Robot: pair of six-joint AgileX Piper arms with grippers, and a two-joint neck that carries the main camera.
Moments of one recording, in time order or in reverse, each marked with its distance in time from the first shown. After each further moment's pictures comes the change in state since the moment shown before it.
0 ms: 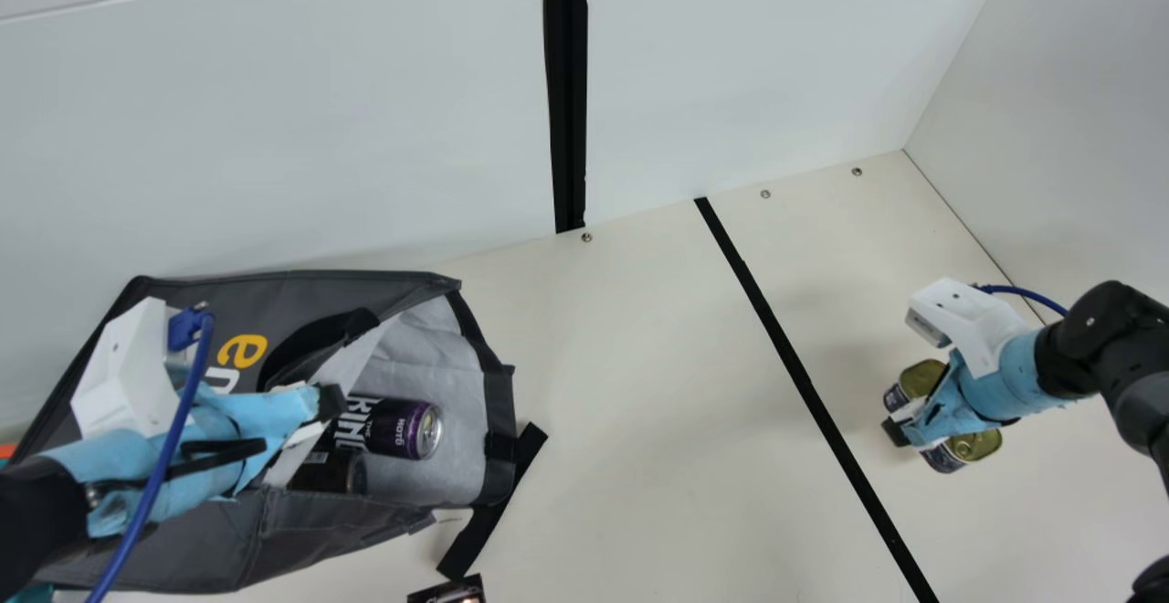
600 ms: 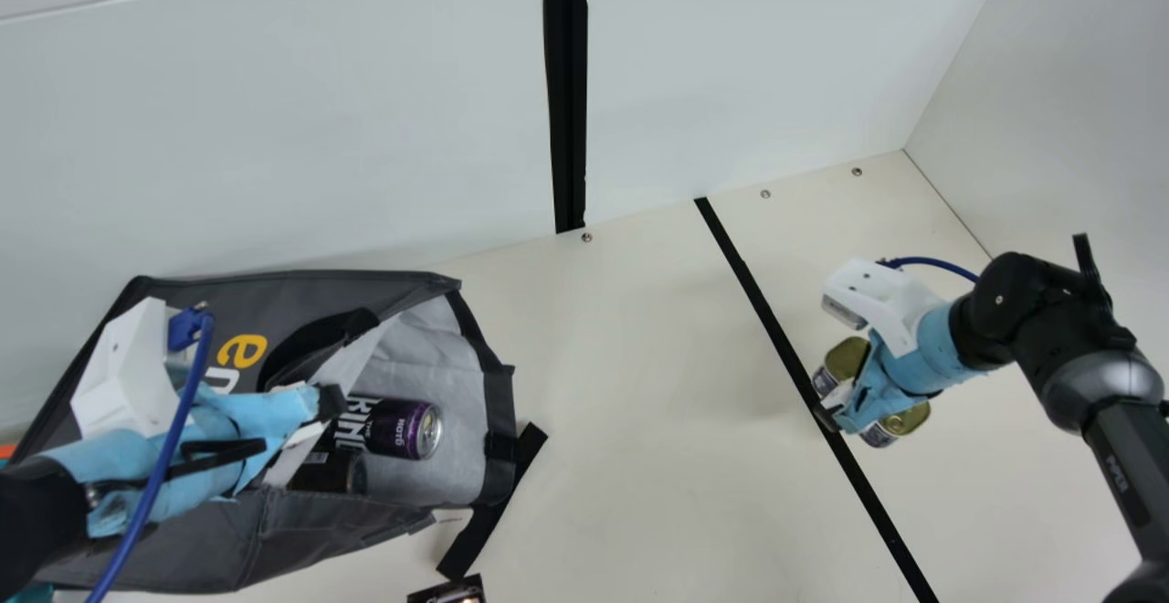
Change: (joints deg) left arm 0.0 0.0 0.0 0.0 0.0 0.0; right arm 13.4 -0.7 -3.0 0.0 2.4 2.2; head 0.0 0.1
